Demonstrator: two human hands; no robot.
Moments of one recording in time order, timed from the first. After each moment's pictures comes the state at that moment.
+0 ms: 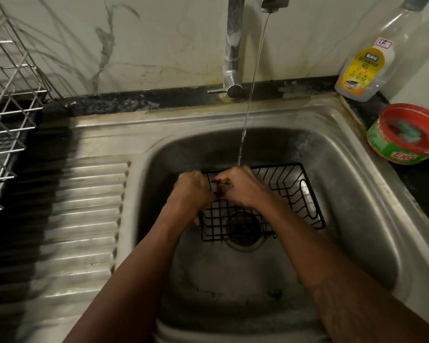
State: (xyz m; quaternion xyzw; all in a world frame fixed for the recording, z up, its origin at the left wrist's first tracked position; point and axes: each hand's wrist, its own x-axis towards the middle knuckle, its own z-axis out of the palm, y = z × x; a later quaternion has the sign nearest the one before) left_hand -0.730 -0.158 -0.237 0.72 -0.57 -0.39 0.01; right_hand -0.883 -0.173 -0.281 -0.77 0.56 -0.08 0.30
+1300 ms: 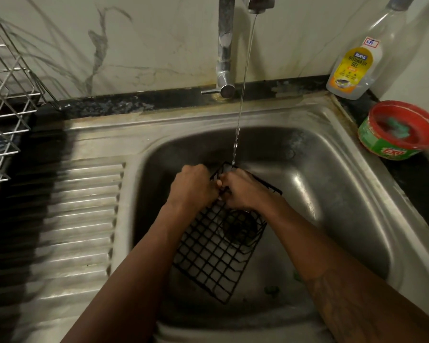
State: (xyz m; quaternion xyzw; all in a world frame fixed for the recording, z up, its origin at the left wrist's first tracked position) left_hand -0.734 -0.159 -0.241 0.67 -0.71 -0.21 0.05; right_hand -0.894 -0.178 -0.301 -0.79 0.56 -0.04 0.24
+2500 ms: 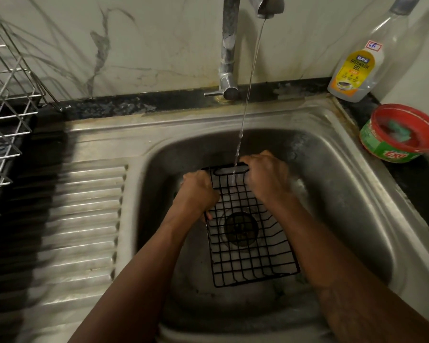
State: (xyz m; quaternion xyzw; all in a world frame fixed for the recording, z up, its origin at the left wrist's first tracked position) left_hand -0.740 -0.157 -0.234 0.69 -0.59 -0.40 0.05; right_hand -0.915 -0.174 -0.277 -0.72 0.68 -0.11 -0.01
